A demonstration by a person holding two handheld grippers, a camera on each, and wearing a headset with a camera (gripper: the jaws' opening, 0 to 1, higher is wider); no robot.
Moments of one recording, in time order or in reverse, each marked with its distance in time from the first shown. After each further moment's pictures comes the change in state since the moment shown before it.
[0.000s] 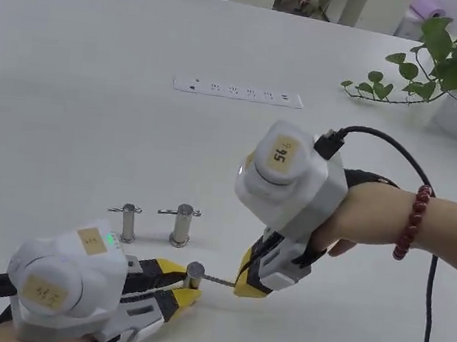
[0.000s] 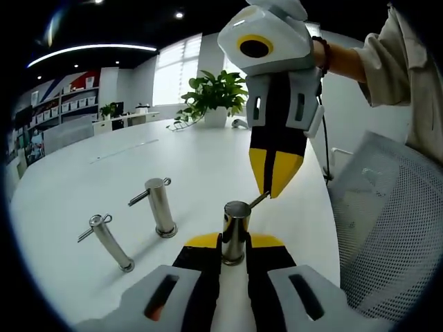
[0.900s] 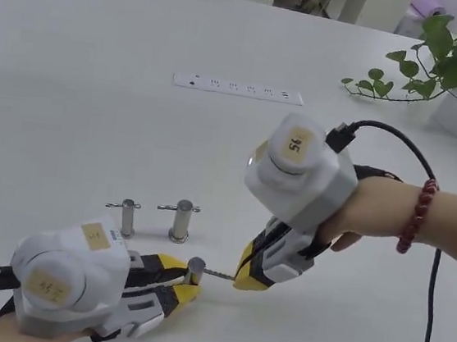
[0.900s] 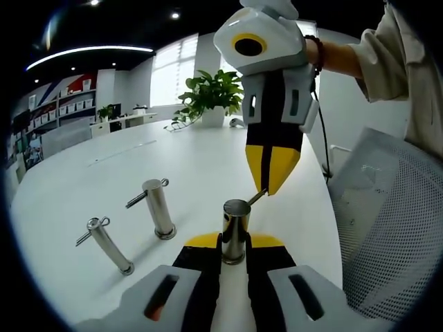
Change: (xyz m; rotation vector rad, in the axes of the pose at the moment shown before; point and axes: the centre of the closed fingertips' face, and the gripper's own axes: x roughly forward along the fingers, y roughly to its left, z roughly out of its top) left arm 0.002 -0.001 0.000 0.023 0.004 -0.008; right arm 0.000 -0.002 0.000 -0.069 -0.038 0.020
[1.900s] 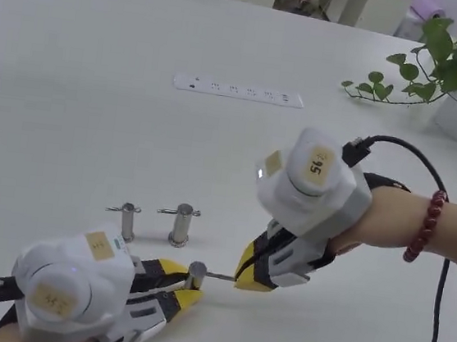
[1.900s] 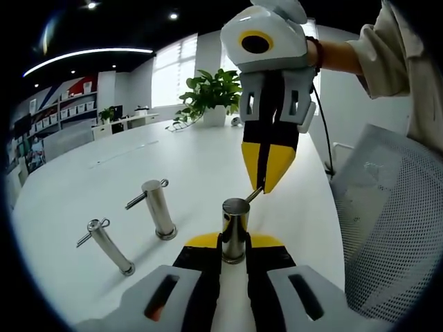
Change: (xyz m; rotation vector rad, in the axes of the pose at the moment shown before) left arm 0.002 0.002 -0.001 0.011 0.006 0.022; right arm 0.001 0.001 0.005 -0.011 -0.090 0.011
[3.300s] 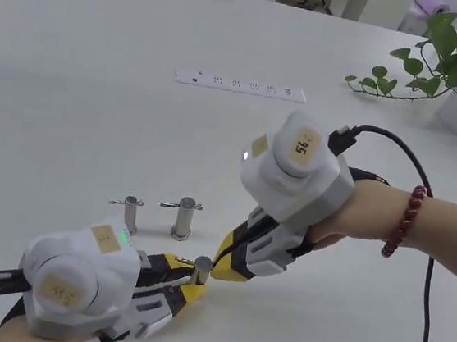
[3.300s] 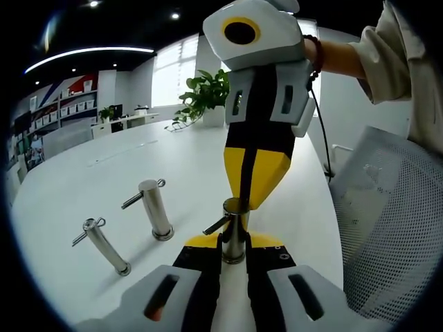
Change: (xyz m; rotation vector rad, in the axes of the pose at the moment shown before) left arm 0.003 -0.004 0.000 -0.008 -0.006 -0.008; right arm 0.009 -0.001 0.025 -0.029 -0.054 -0.004
